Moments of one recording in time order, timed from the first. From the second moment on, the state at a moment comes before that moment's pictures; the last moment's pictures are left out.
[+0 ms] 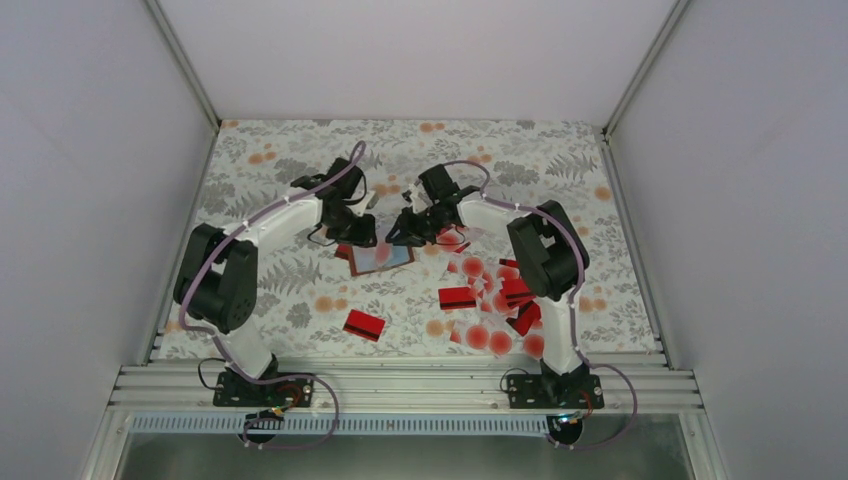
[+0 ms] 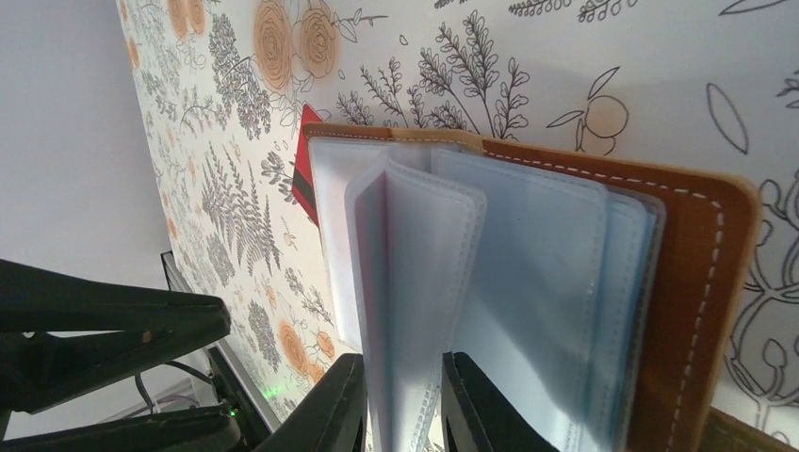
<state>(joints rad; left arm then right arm) -0.44 1.73 1.24 -0.79 0.30 -0.22 0.58 2.09 1.41 -0.39 -0.73 0.63</state>
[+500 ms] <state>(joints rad) -0.40 1.60 1.19 -0.83 0.23 -0.23 0.64 2.11 1.53 -0.42 -0.77 0.64</state>
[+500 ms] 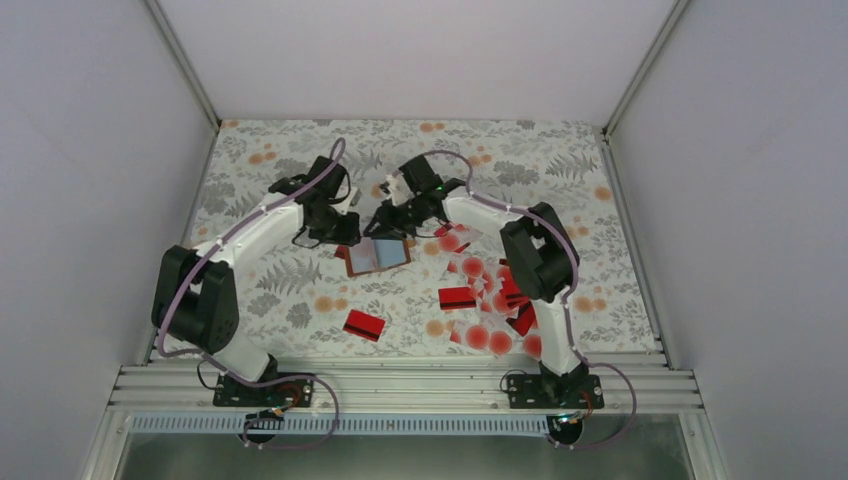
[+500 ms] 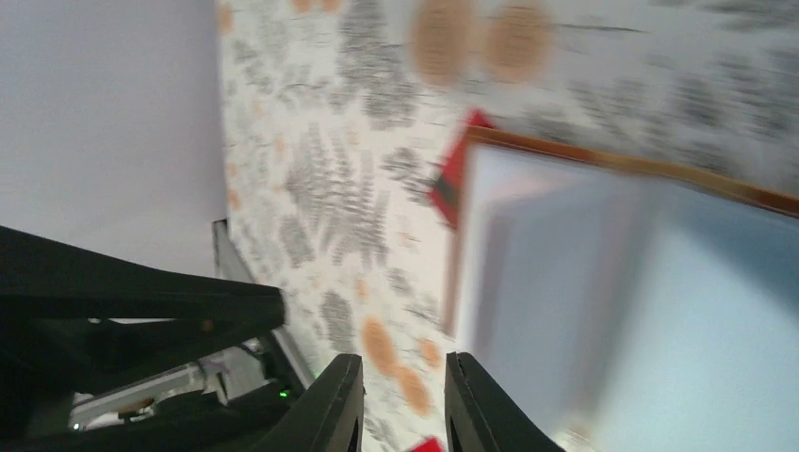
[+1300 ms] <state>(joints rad) -0.34 1.26 1.25 -0.84 0.06 -0.33 0.73 2.03 1.88 -0.65 -0.66 0.51</state>
